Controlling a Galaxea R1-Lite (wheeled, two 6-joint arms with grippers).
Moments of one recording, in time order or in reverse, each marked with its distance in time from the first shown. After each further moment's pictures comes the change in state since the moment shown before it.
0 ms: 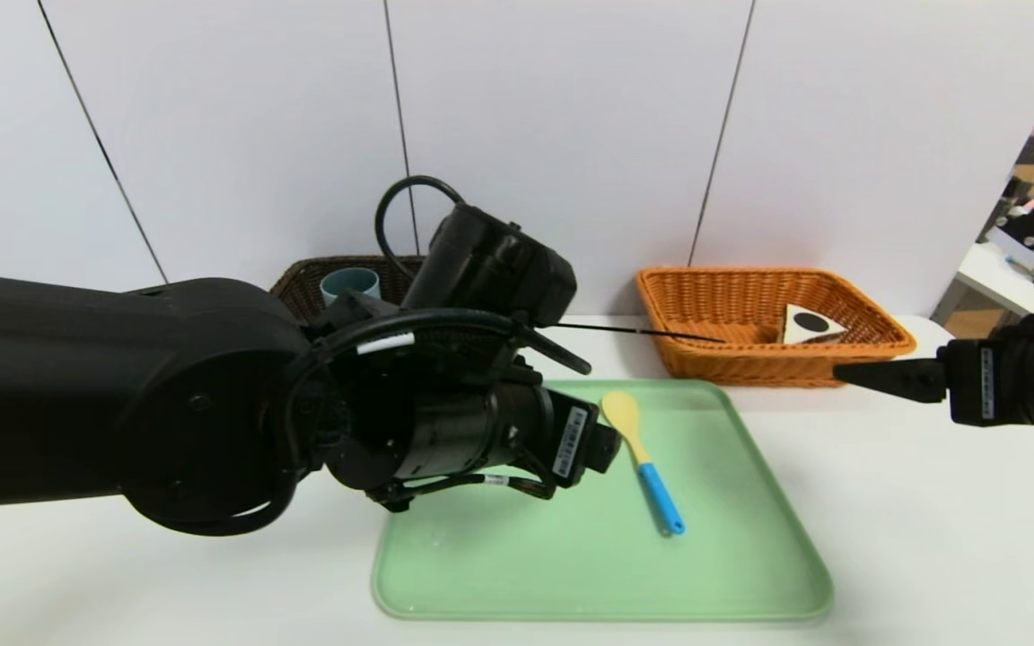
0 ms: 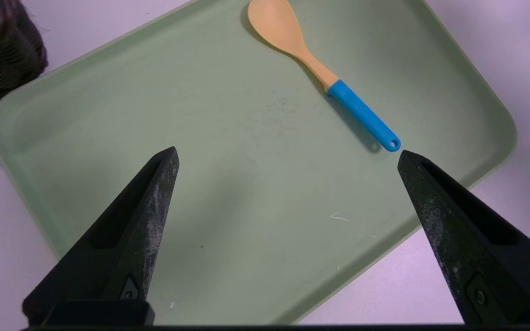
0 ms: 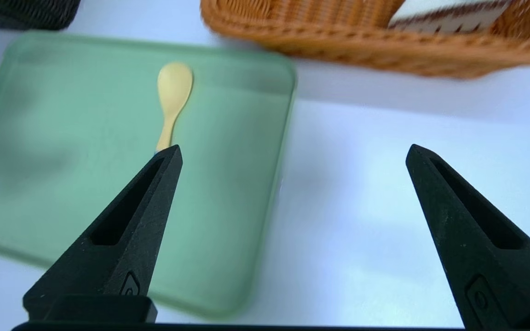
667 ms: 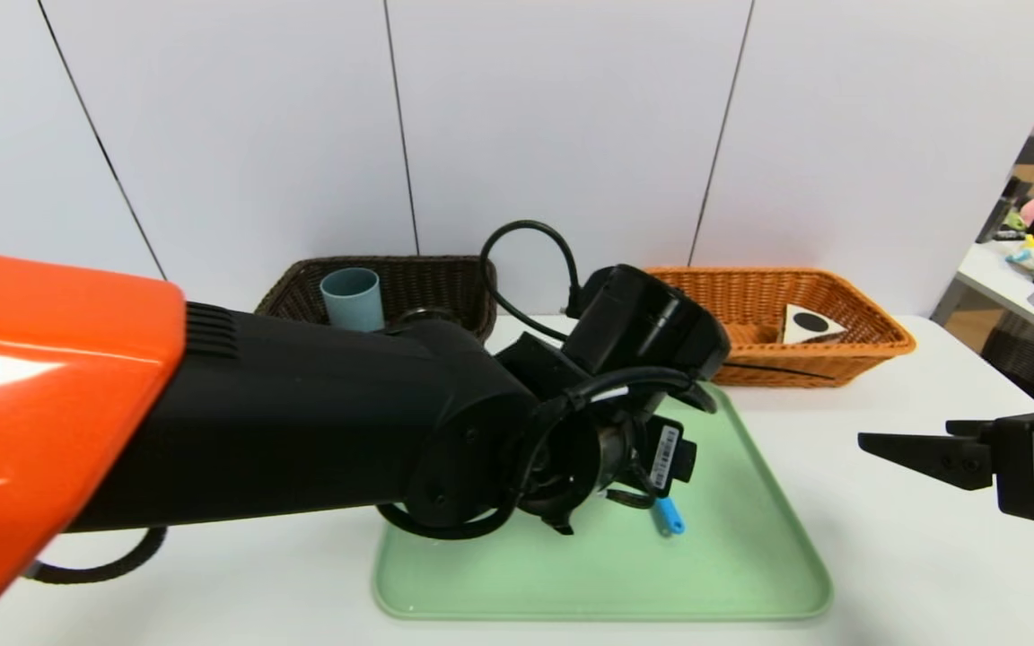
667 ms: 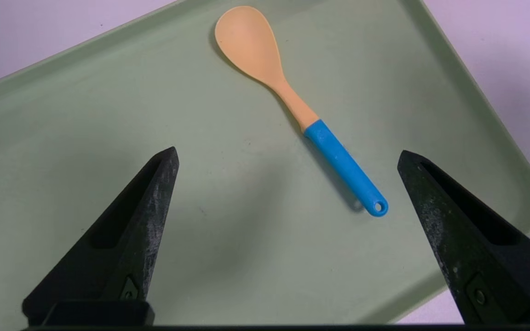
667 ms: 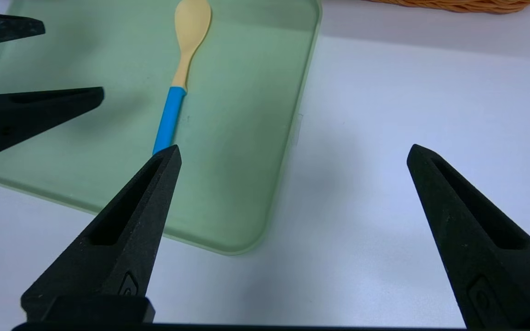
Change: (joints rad) left arm -0.092 0.246 -0.234 0.038 0.169 -0.090; right arm 0.030 -0.129 0.144 0.006 0.004 0.000
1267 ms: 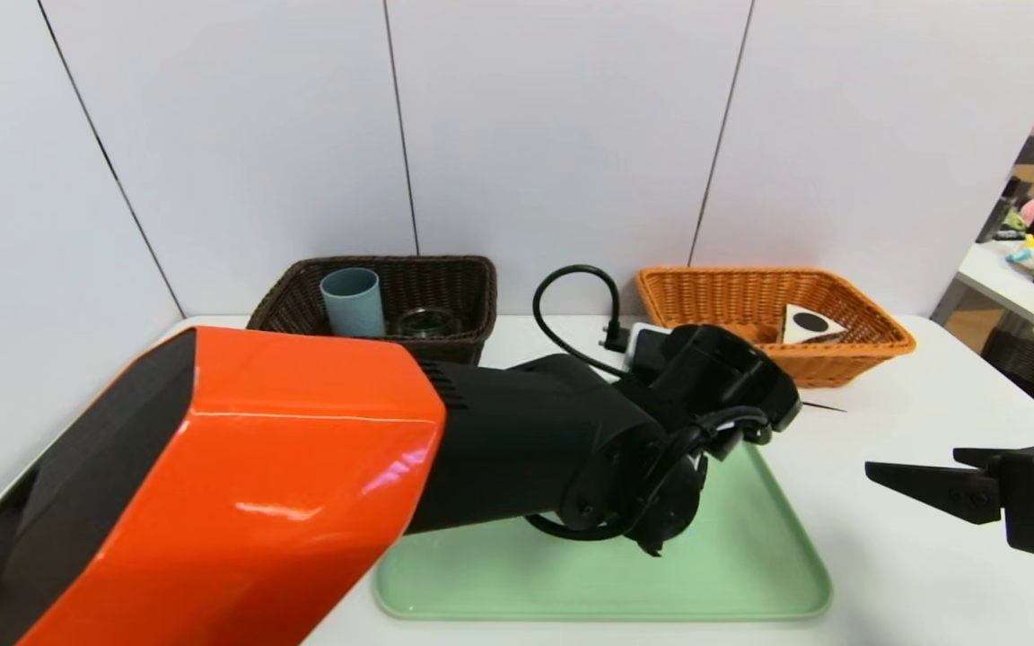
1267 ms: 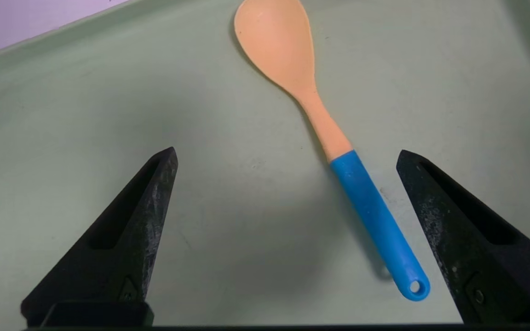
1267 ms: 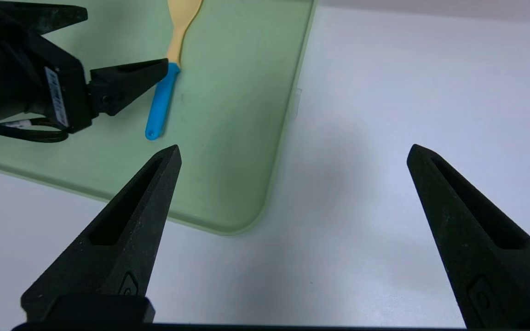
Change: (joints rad) left arm -0.034 0.231 -0.273 0.178 0.211 -0.103; right arm -0.001 -0.034 0.066 -0.011 -0.002 0.007
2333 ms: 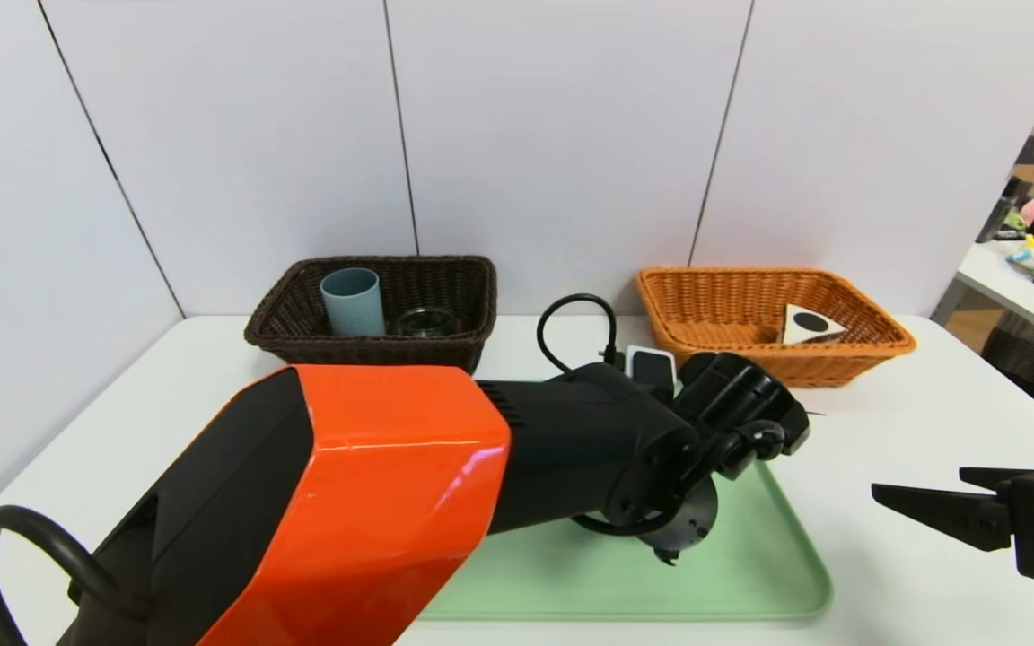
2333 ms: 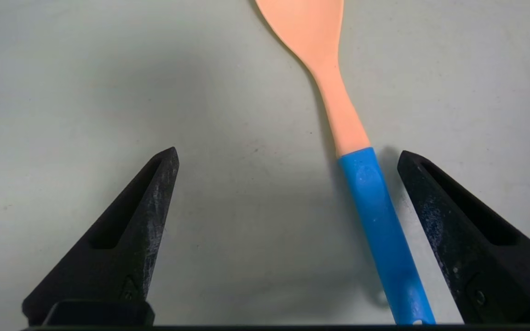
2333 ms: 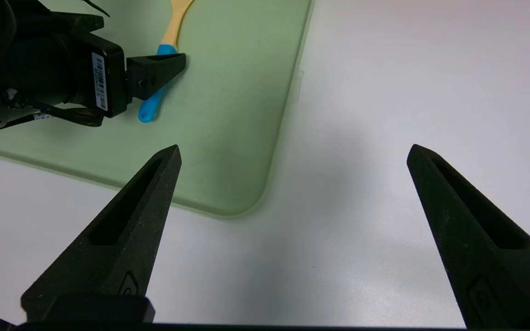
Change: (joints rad) left arm -0.004 0.106 -0.152 0.173 0.019 -0.146; right arm 0.002 -0.033 0.045 -0.001 0.004 0.000
